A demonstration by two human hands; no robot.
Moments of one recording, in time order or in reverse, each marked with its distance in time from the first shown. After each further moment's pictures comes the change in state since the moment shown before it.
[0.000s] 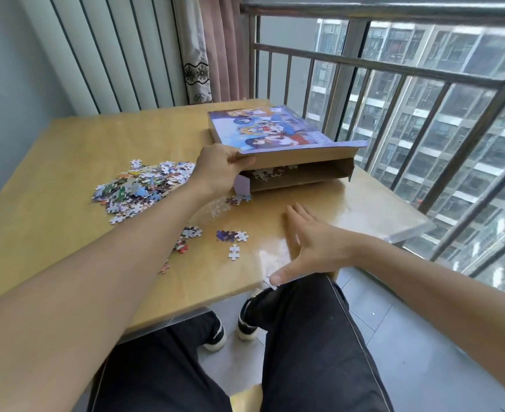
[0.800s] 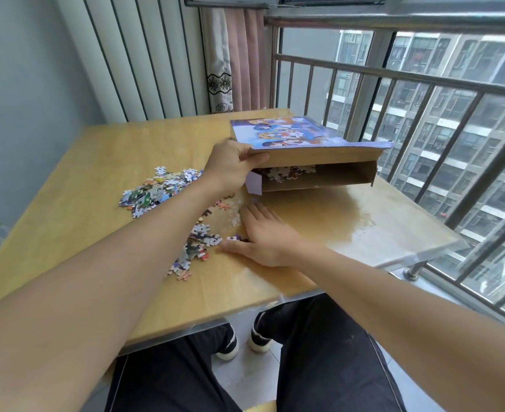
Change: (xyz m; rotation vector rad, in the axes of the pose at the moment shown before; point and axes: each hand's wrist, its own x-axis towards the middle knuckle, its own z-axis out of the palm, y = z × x) left_hand 0.005 -0.001 -0.022 0.001 0.003 0.026; right_hand 0.094 -0.072 0.033 -0.071 0.272 -0.200
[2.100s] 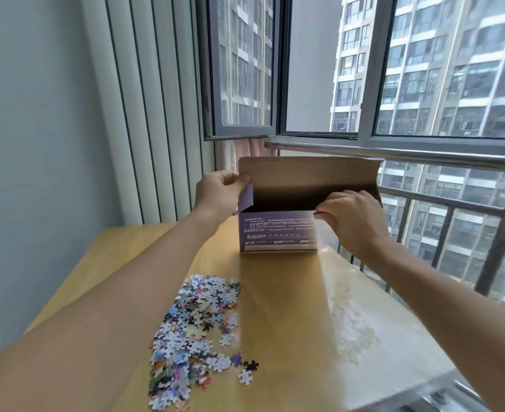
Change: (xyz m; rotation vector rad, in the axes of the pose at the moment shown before) left_hand 0.078 0.103 -0.091 -0.283 0.325 -0.077; right_hand -0.007 0.077 -0.227 -0.421 0.979 -0.089
